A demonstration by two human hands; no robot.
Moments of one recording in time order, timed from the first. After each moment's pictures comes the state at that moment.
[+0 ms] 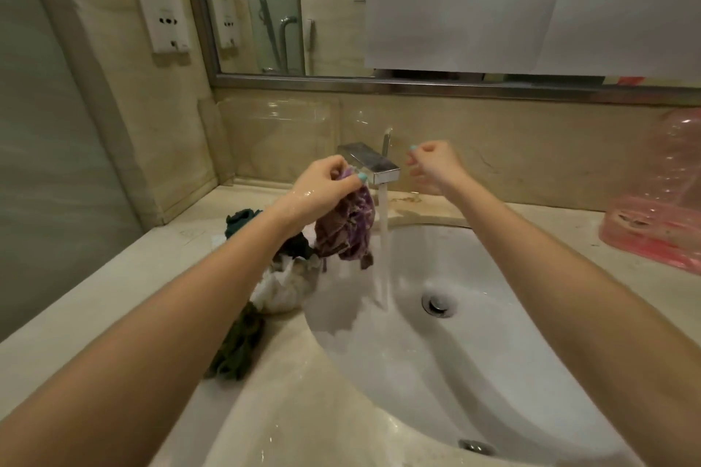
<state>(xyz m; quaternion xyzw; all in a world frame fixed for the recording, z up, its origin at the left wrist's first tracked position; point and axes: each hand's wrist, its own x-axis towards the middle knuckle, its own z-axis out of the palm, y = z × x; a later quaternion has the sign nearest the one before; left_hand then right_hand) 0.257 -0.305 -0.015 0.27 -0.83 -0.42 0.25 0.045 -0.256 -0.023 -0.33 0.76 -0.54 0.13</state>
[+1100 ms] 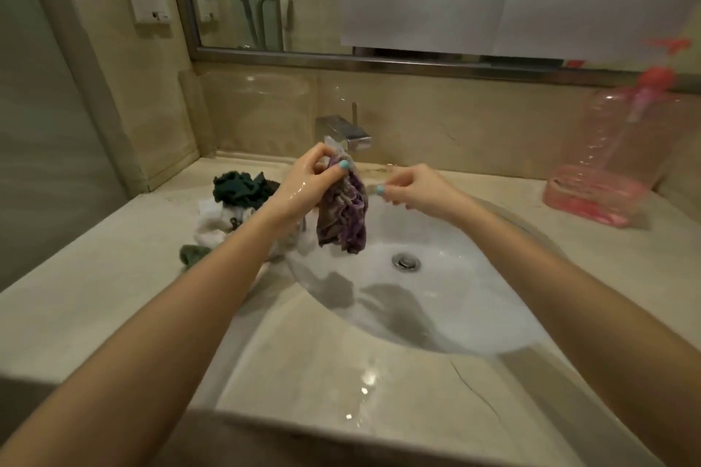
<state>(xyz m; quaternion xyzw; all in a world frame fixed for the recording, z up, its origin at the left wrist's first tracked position) 0.281 -0.253 -0.044 0.20 -0.77 -0.53 0.29 0.112 -0.132 -0.040 -0.51 0.78 -0.34 0.15</state>
